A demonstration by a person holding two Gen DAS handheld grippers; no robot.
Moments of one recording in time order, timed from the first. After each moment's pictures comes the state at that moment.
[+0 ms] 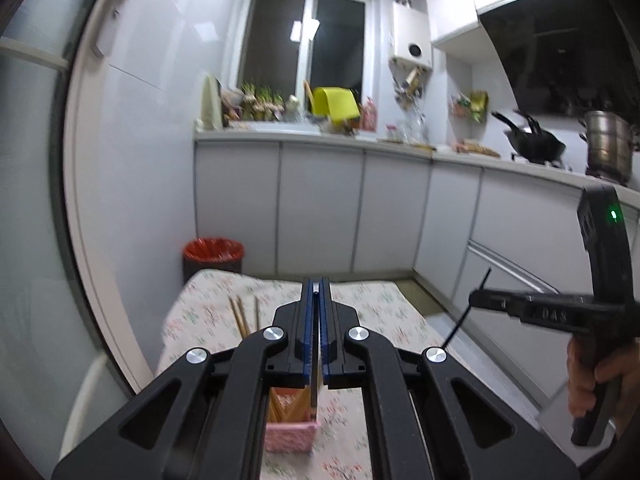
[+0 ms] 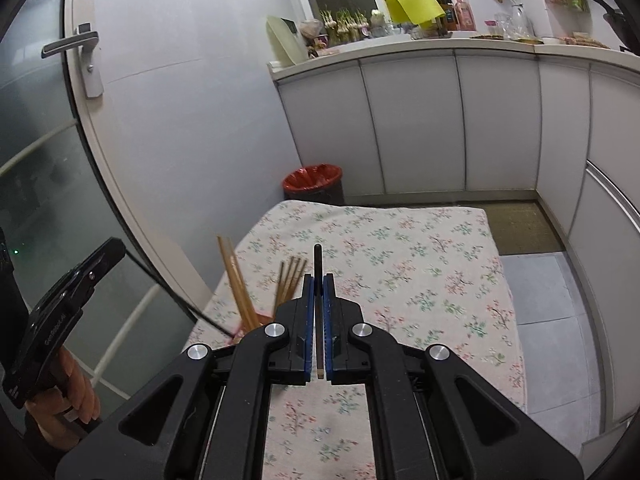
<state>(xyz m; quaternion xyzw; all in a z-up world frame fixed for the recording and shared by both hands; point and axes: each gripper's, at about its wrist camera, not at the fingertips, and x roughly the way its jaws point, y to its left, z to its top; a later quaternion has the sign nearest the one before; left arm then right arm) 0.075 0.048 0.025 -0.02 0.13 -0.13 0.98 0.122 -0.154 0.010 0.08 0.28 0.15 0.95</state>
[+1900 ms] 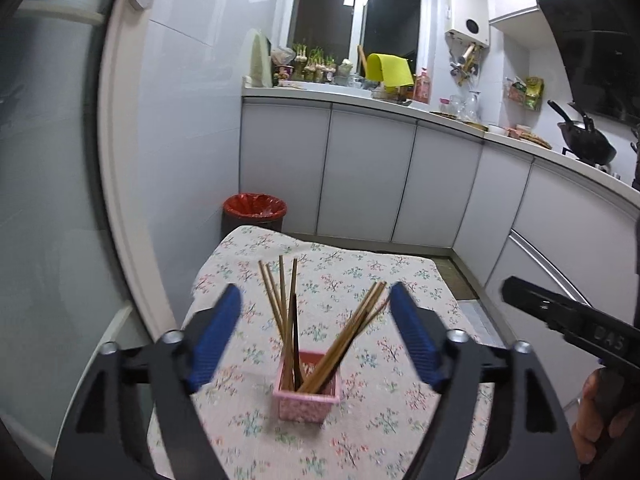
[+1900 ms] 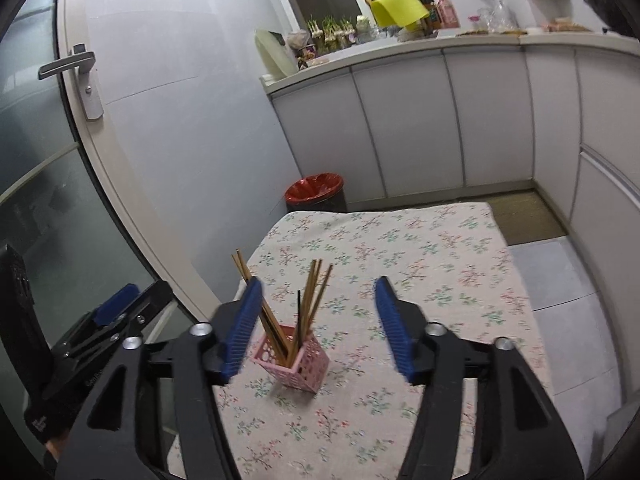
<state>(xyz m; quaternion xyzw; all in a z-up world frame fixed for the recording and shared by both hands) 0.077 0.044 0.023 -0.05 0.23 -0.04 0.97 0.100 -0.141 0.019 0.11 0.26 0.13 0.95</state>
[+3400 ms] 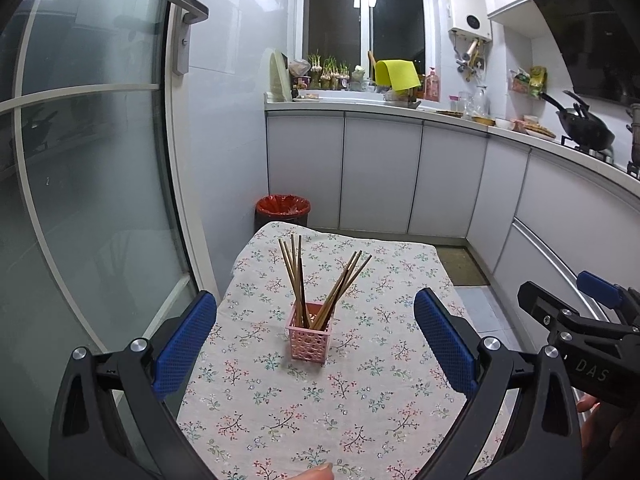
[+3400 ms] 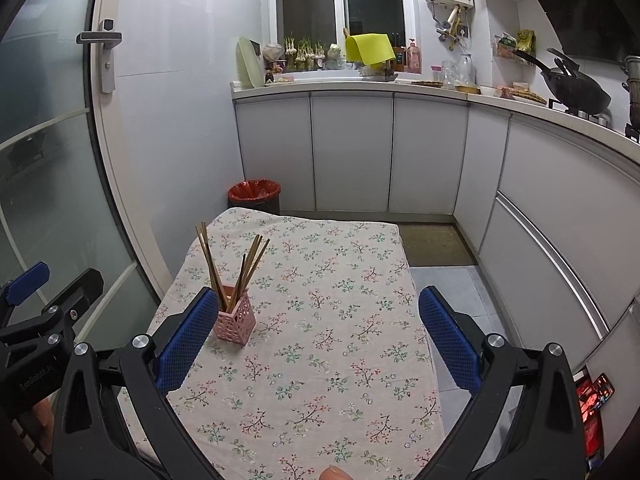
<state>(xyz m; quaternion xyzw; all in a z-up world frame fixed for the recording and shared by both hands) -0.057 -0.014 0.076 -0.02 0.23 0.03 0.97 -0.027 -0.156 0.064 0.01 0.25 0.02 0.97</state>
